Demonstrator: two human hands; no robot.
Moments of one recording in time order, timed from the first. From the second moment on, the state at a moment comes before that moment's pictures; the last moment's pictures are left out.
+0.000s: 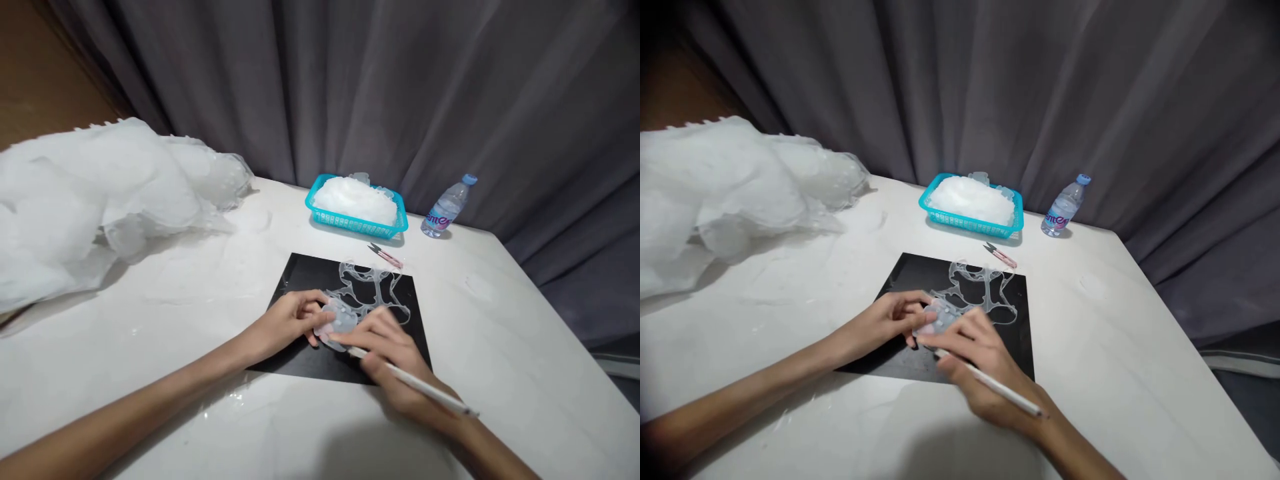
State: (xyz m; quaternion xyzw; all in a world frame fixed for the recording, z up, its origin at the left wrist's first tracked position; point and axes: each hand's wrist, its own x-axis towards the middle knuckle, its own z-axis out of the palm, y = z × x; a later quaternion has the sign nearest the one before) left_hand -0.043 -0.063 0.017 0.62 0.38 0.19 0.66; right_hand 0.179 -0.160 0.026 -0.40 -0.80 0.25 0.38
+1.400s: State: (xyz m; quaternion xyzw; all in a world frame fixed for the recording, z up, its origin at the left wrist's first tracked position) left_hand -0.037 -0.078 0.014 0.68 0.35 0.23 0.60; right_hand 0.219 -0.112 -0.004 -0.63 -0.67 0.09 0.38
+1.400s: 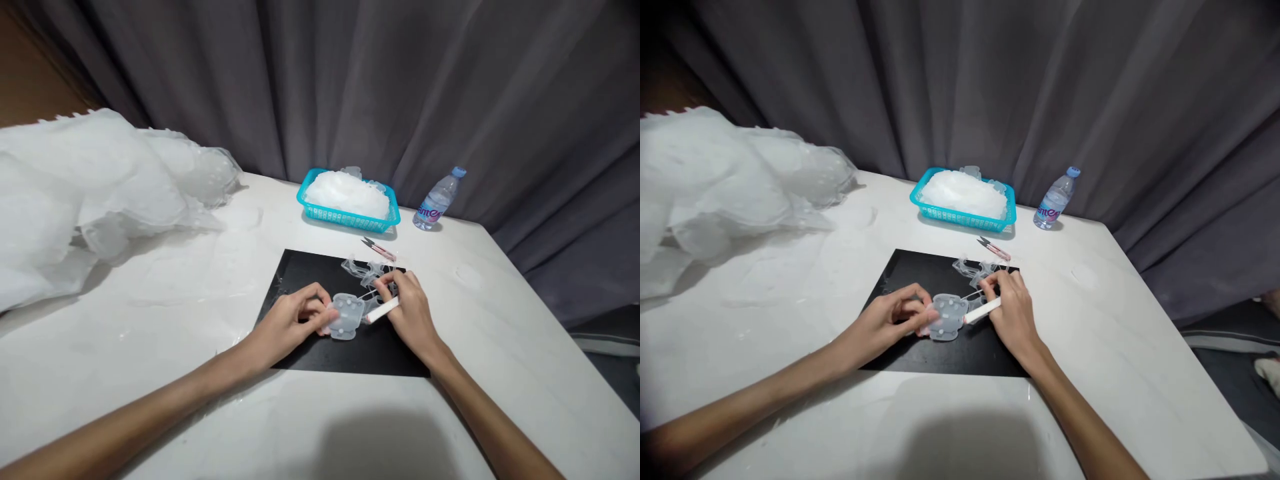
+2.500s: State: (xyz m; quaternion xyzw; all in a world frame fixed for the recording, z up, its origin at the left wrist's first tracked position) left_hand -0.036 -0.097 0.005 0.85 0.20 0.30 0.38; right_hand 0.220 -0.108 -0.004 -0.68 -0.61 0.11 0.38
